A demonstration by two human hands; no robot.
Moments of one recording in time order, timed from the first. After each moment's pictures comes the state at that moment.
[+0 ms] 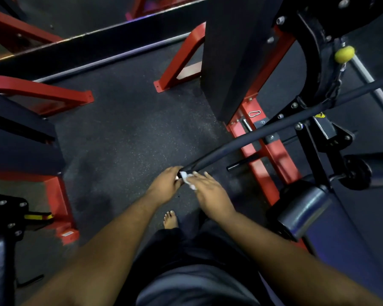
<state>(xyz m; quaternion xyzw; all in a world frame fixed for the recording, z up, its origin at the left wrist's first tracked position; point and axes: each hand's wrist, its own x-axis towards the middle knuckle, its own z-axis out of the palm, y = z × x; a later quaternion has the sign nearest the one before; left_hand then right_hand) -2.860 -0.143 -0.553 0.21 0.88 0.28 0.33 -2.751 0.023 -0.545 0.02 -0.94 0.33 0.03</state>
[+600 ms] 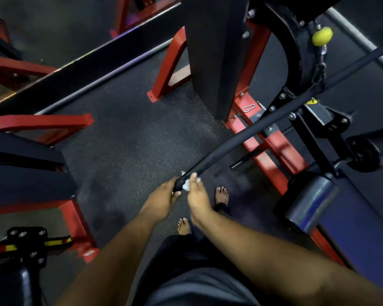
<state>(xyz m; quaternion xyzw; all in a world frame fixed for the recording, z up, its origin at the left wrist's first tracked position) -2.861 -0.136 -0.544 0.22 0.88 0.19 0.37 -2.797 -0.018 -0.541 -0.50 -0.49 0.71 -0.06</state>
